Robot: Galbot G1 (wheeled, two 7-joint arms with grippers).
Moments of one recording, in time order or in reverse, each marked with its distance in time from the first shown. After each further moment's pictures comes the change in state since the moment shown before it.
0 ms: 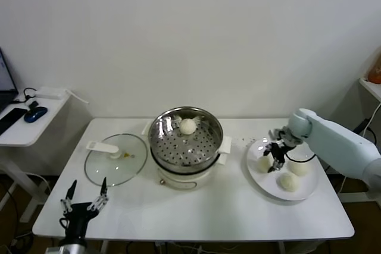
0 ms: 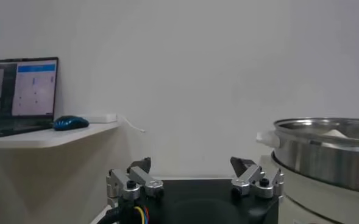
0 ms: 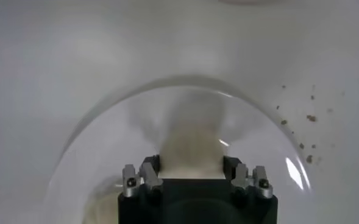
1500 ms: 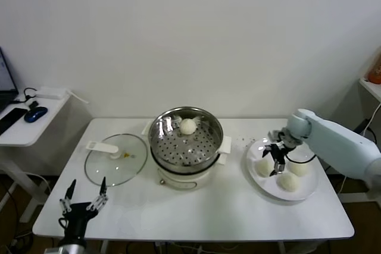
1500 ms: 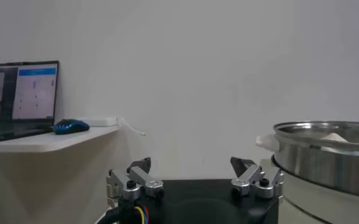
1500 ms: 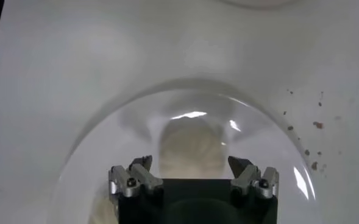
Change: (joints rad) left arm 0.009 0.001 -0.004 -0.004 -0.005 -0.010 0.002; right arm -0.090 0.034 0.026 -0.044 -0.115 0.050 0.011
